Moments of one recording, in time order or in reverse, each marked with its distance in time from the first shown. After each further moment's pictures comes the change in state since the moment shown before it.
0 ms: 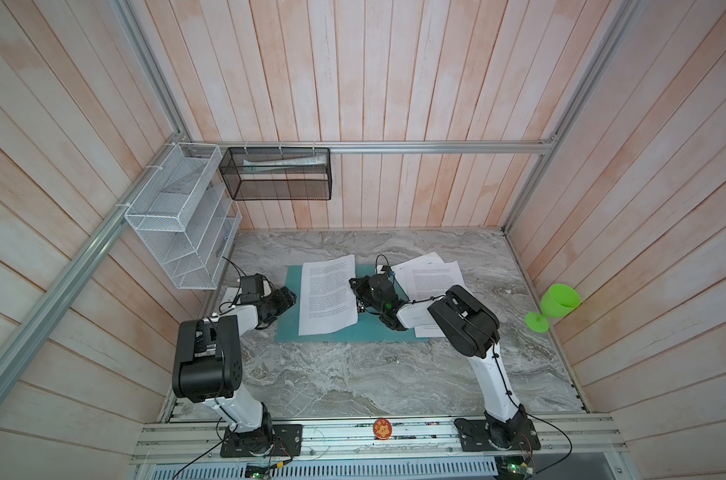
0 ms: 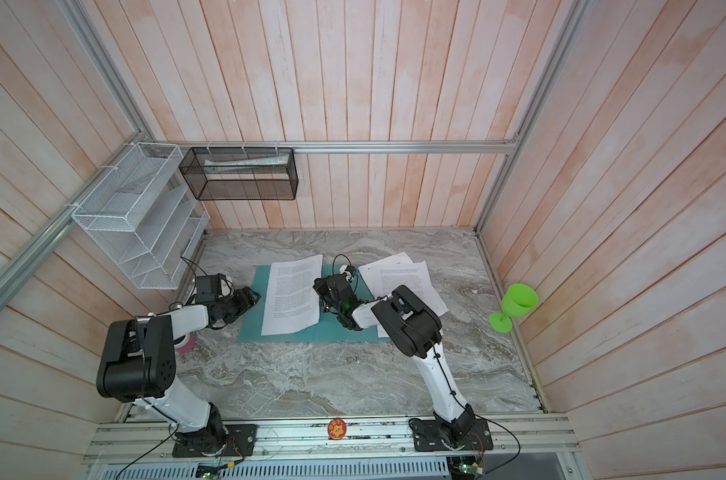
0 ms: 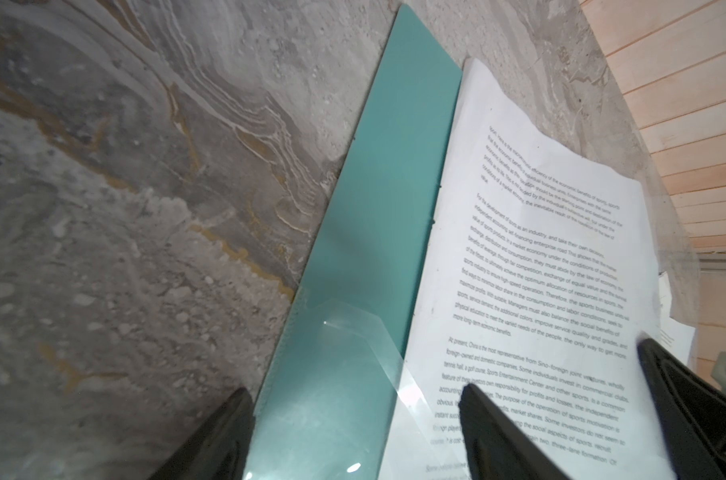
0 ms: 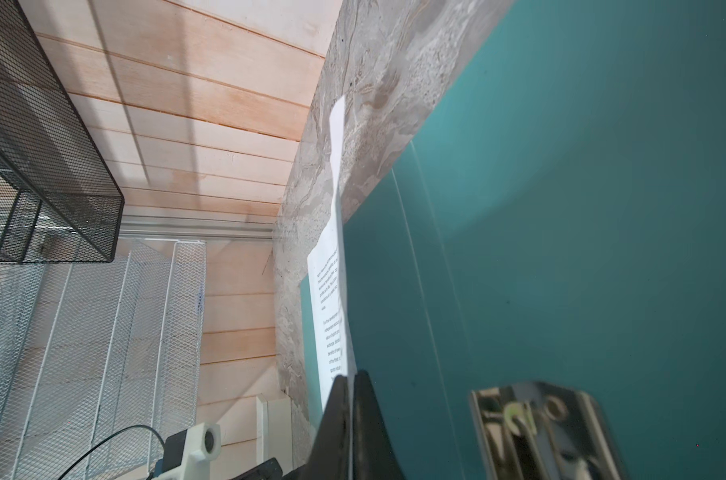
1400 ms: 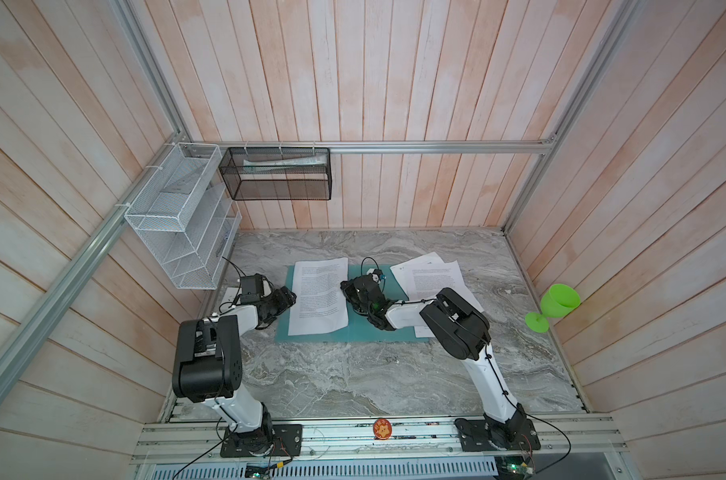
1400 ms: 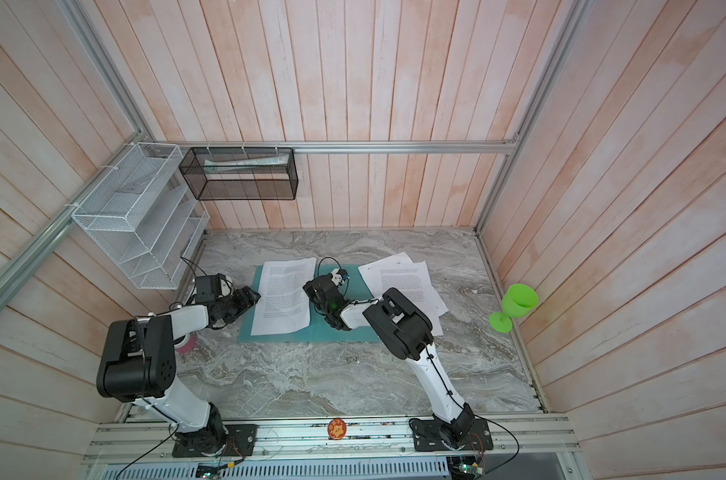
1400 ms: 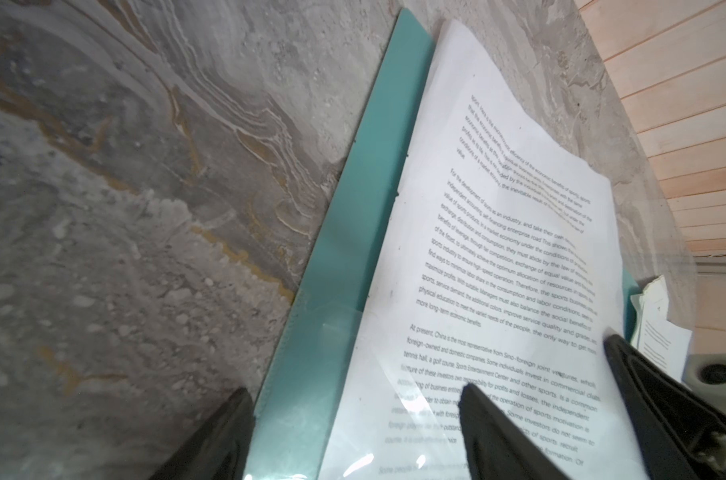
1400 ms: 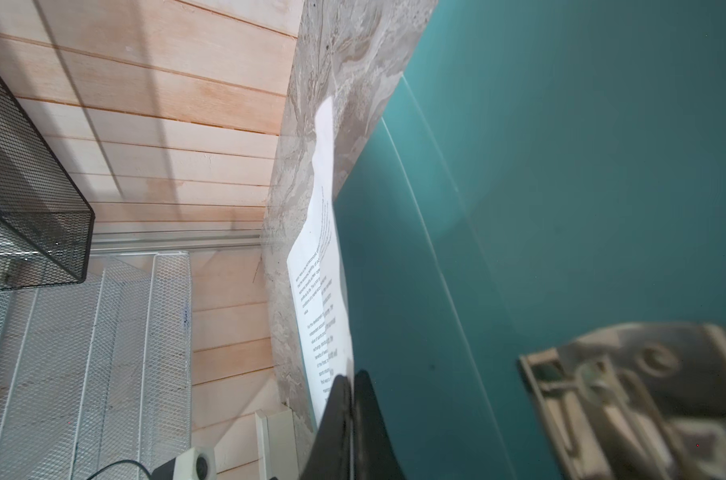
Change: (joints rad) left arm 0.000 0.002 -0.002 0.009 0.000 -0.011; right arm 0.072 0.050 0.133 -0.142 0.100 0.104
